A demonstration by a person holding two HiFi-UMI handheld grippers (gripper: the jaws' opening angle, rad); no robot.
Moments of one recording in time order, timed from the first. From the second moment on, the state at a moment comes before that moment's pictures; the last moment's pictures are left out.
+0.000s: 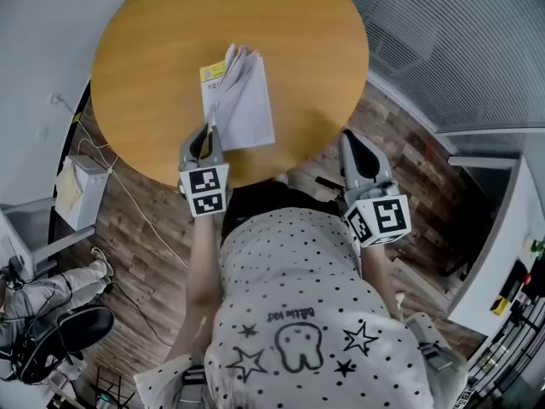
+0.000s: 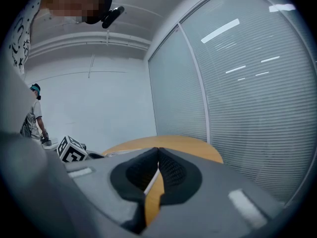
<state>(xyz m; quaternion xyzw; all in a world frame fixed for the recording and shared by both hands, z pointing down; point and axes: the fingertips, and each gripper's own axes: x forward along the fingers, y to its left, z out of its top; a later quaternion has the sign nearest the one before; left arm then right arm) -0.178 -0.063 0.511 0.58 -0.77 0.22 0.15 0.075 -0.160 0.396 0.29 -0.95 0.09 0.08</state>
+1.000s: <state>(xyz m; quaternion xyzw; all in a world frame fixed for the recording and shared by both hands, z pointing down) -0.240 -0.003 0.513 0.48 -0.85 0.16 0.18 0.063 -0.149 0.391 0.29 -0.95 0.09 0.08</state>
